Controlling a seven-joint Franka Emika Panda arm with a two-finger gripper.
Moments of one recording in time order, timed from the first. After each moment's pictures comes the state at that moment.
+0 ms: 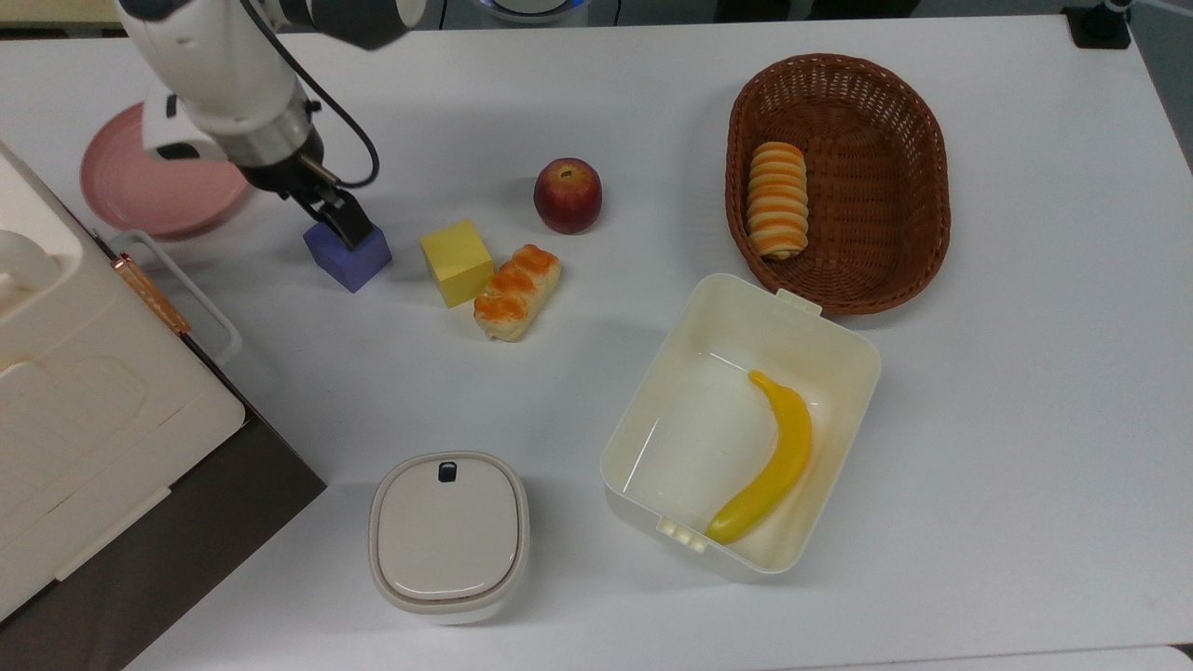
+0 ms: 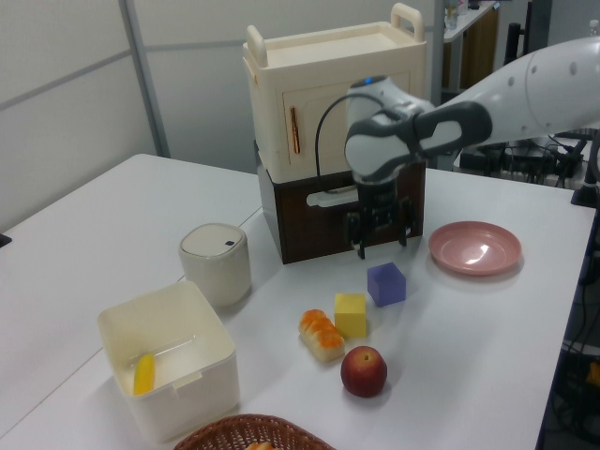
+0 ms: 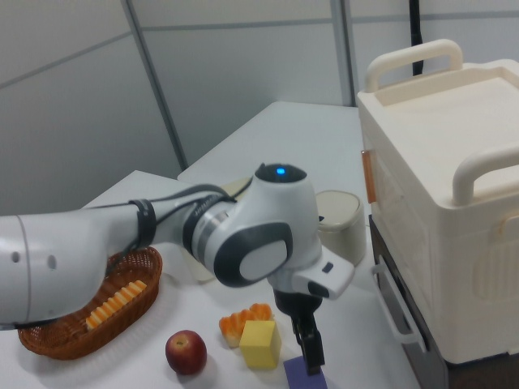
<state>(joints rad) -0.29 0.31 0.00 -1.73 -0.03 1.96 0.40</state>
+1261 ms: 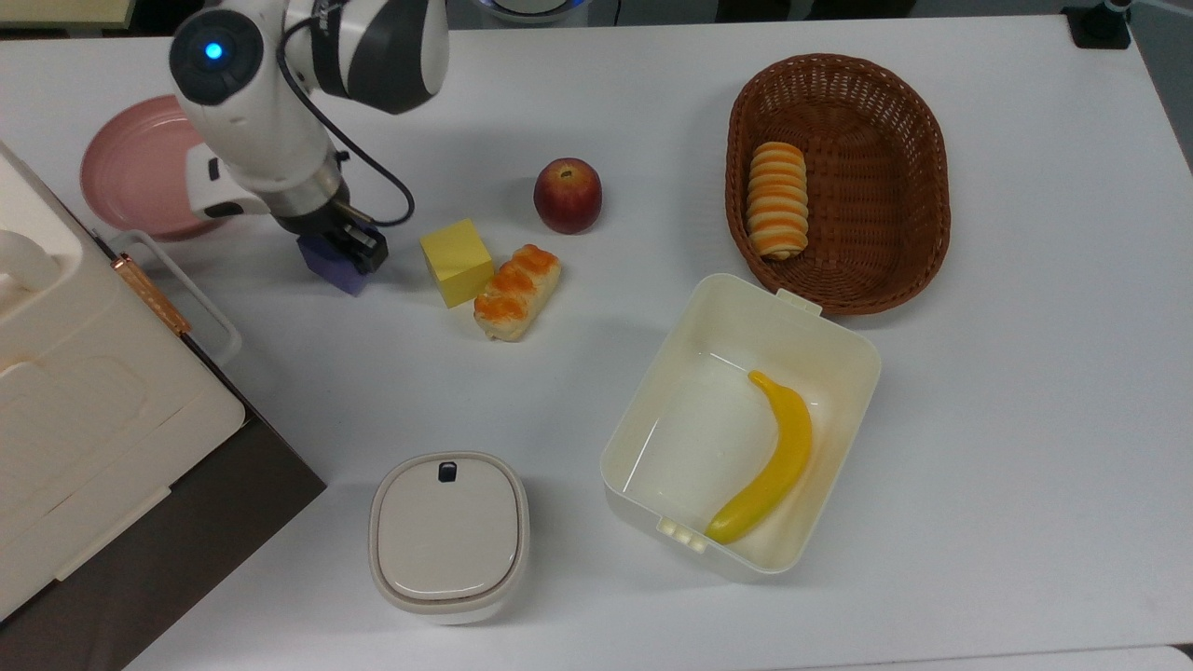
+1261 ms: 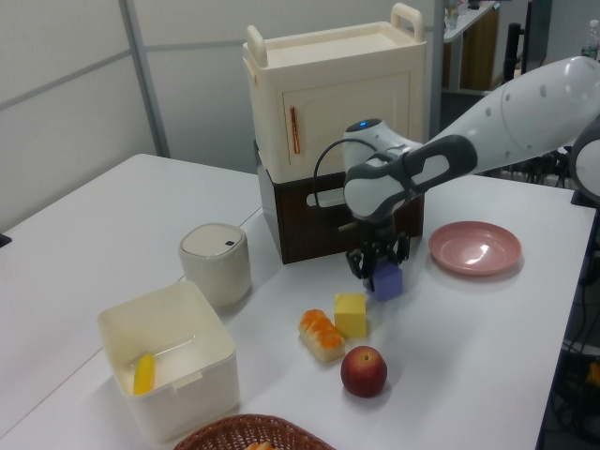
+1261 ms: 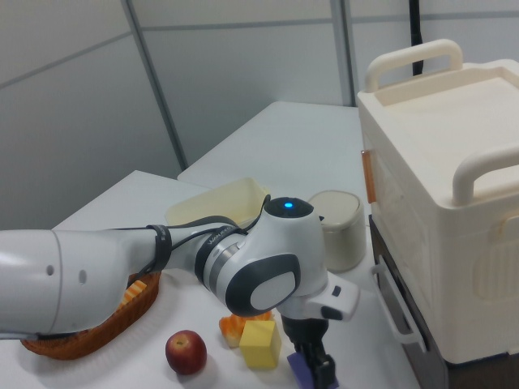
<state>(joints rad) -0.29 0.38 0.01 -1.80 -0.05 2.08 0.26</state>
